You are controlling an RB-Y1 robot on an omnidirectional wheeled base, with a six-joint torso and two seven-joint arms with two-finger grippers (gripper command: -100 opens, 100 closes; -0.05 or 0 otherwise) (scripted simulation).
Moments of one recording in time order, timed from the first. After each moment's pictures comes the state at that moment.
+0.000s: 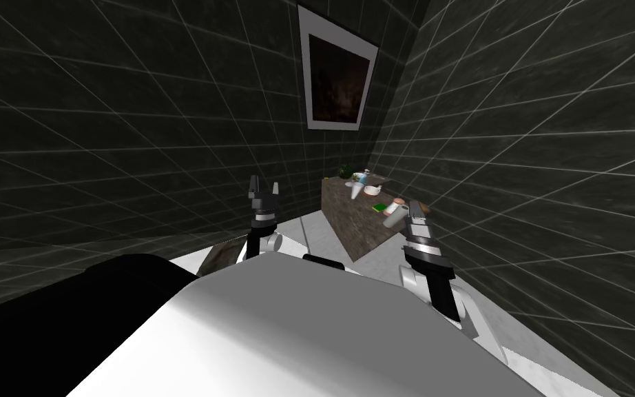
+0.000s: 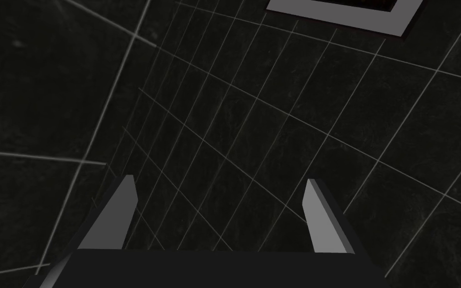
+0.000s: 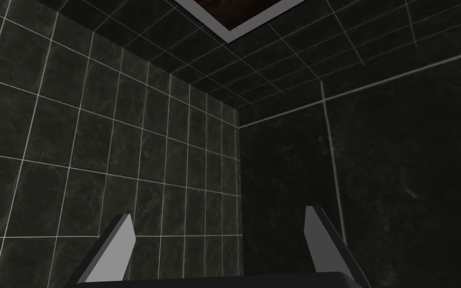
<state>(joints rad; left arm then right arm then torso) 0.48 0.00 0.03 -2.34 0.01 -0.56 0.16 0.45 -0.16 -0.23 -2.14 0.21 -0.47 0.17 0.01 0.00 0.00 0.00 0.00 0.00</state>
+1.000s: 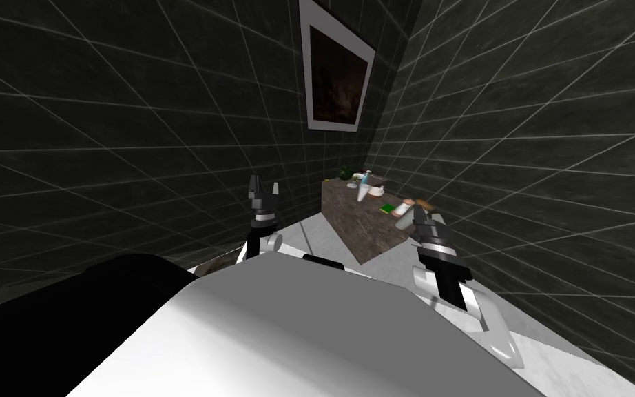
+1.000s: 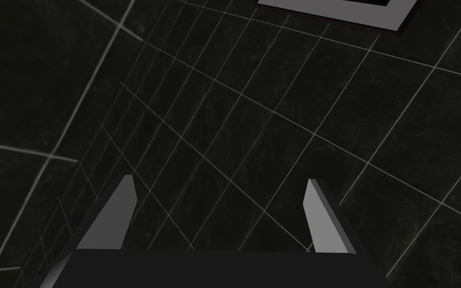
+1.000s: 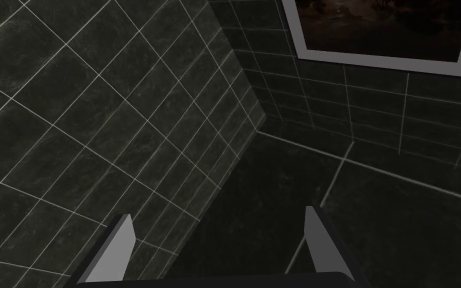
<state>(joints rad) 0.48 0.00 0.03 -2.34 0.01 -0.56 0.16 0.34 -0.16 -0.42 -1.99 0.35 -0.38 0.42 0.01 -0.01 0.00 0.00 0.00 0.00</state>
